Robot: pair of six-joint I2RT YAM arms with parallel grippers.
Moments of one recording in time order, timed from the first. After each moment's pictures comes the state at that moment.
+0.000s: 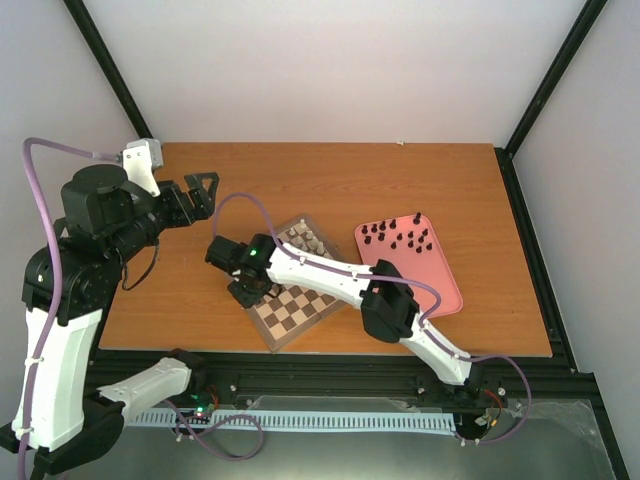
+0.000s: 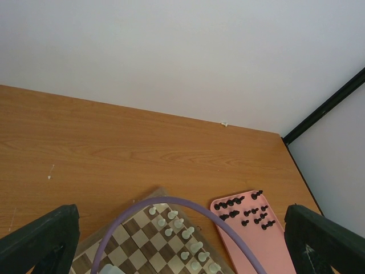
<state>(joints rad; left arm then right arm) -0.37 1.00 1.73 -1.09 -0.05 -0.45 1.19 2.36 2.23 -1.14 0.05 0.34</state>
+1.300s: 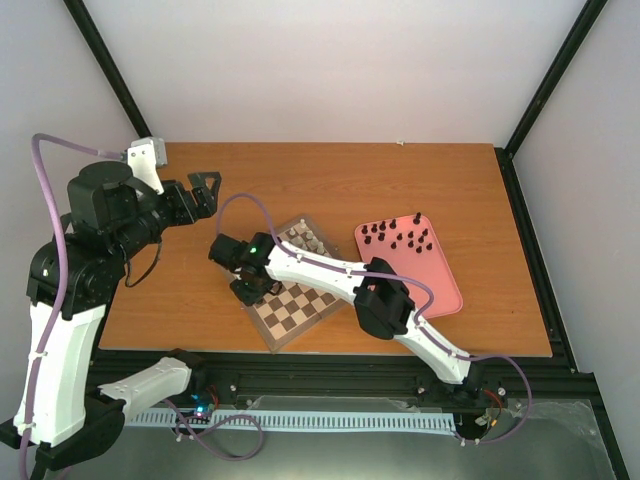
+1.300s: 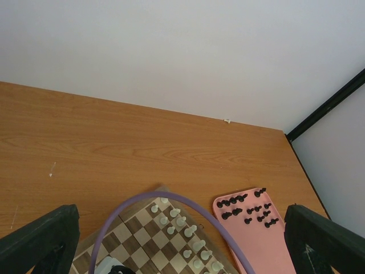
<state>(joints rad) -0.37 1.01 1.72 -1.09 -0.06 -0.45 1.16 2.41 2.24 -1.13 0.02 0.33</state>
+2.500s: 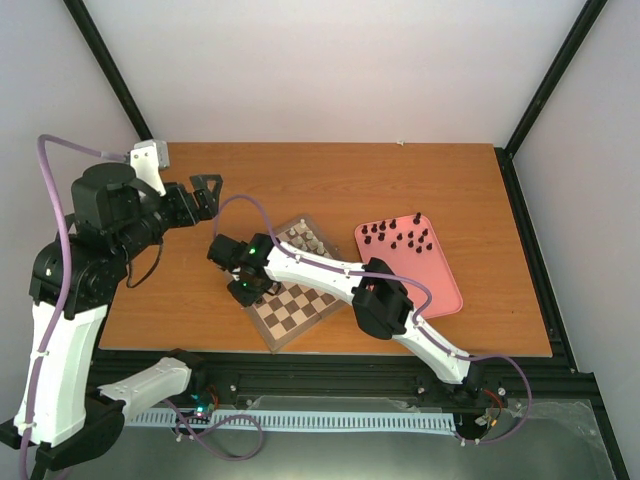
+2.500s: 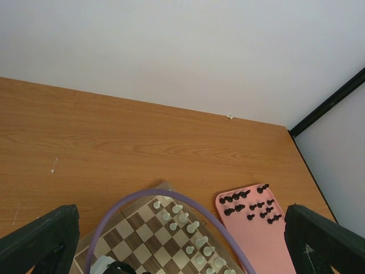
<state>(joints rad) -0.37 1.01 1.70 -1.09 -0.06 -0.44 1.16 2.43 2.25 -1.10 -0.01 0.30</state>
